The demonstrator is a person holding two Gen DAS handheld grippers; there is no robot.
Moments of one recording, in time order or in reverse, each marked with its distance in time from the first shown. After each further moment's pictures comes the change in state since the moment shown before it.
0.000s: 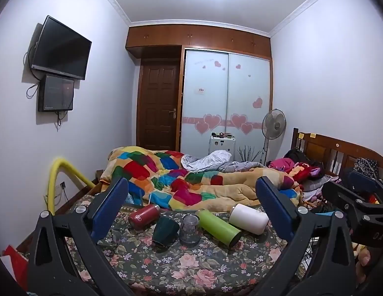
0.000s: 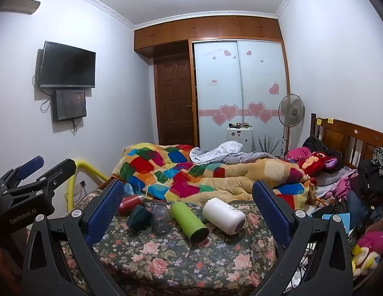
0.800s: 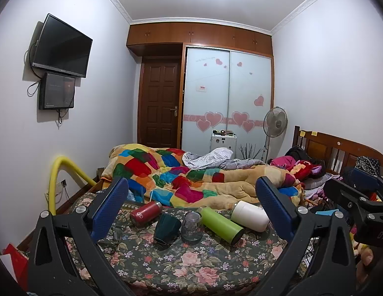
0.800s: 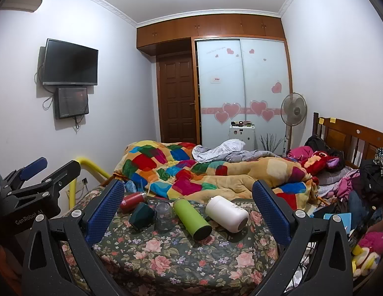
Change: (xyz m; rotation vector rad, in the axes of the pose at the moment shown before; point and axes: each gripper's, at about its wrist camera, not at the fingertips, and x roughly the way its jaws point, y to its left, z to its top) left arm 0.002 0.008 -0.002 -0.026 0.022 0.015; right arm 0.000 0.006 -0.003 -0.003 0.012 0.003
